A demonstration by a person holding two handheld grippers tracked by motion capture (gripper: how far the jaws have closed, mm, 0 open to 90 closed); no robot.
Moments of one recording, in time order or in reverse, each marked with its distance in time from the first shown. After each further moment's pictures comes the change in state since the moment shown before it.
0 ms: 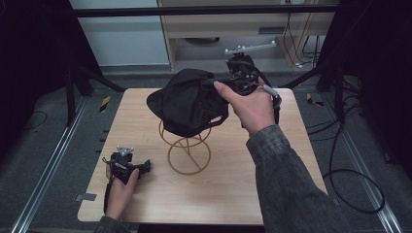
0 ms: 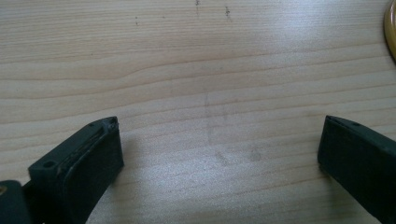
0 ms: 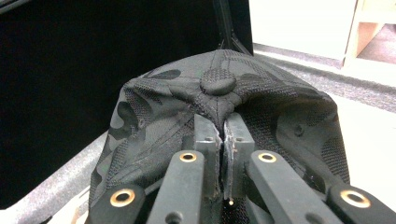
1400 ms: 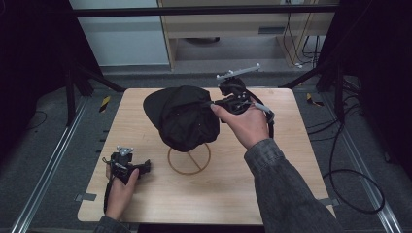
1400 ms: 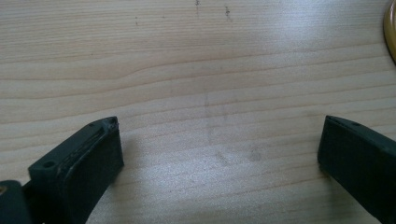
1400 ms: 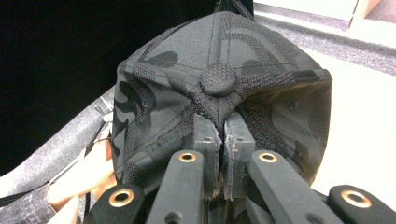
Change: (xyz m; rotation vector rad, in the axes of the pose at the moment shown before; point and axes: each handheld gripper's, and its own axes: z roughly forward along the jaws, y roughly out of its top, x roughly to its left) left arm 0.000 0.000 0.000 -0.001 -0.001 -0.002; right arm -0.009 -0.043 0.027 0.141 -0.018 -0.011
